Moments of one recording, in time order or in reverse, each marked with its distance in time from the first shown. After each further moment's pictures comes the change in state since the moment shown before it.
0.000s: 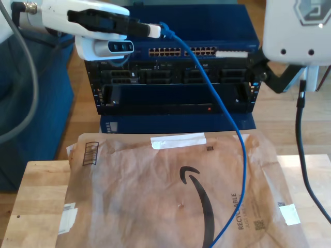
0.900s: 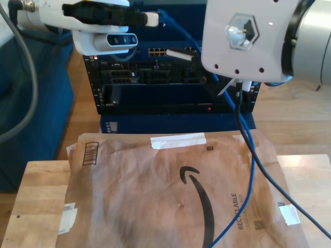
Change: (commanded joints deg) left arm -0.1 -0.1 1.7 -4.2 3.0 0.3; right arm 14.7 6.3 7.5 -1.0 -30.7 -6.6
